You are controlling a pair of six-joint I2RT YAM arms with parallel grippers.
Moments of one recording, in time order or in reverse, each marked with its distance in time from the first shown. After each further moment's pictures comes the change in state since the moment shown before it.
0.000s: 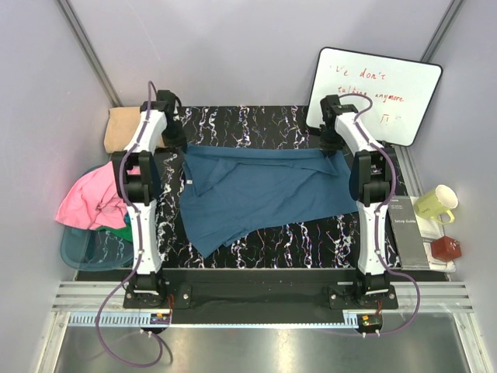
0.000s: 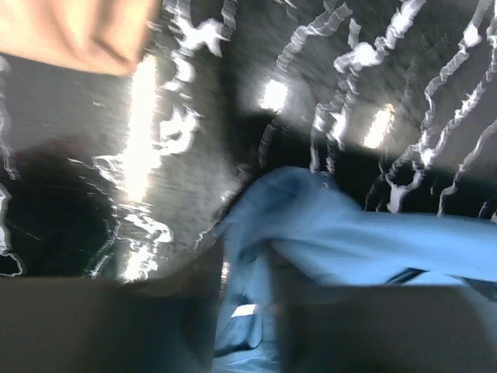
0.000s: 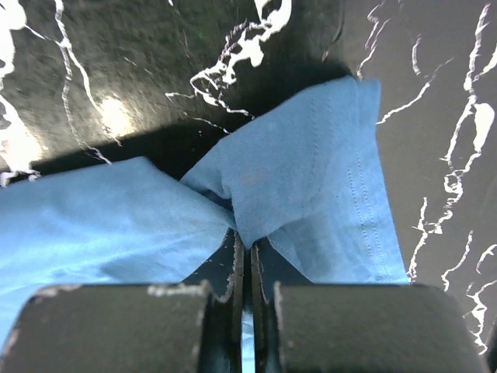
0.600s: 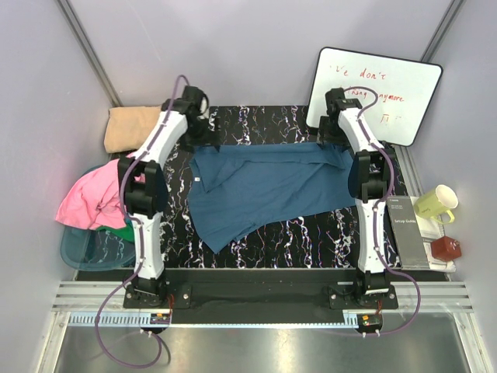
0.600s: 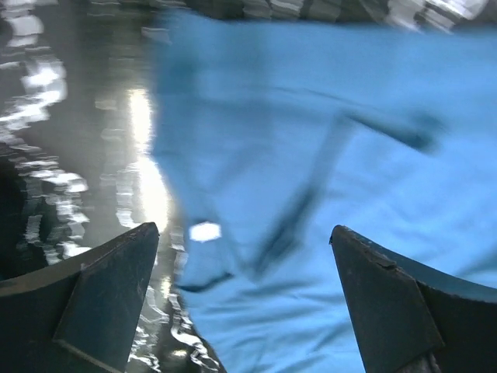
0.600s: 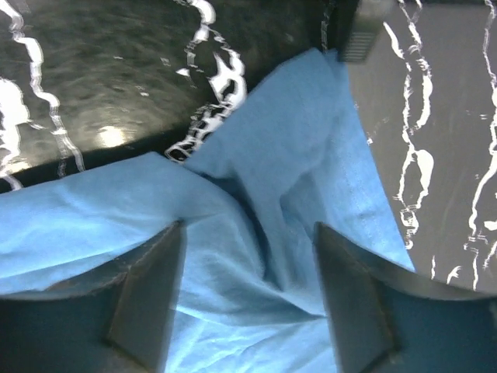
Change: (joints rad) left arm -0.161 -0.194 -0.134 0.015 0.053 0.069; right arm -0.026 0.104 0.216 -0.054 0.038 0.011
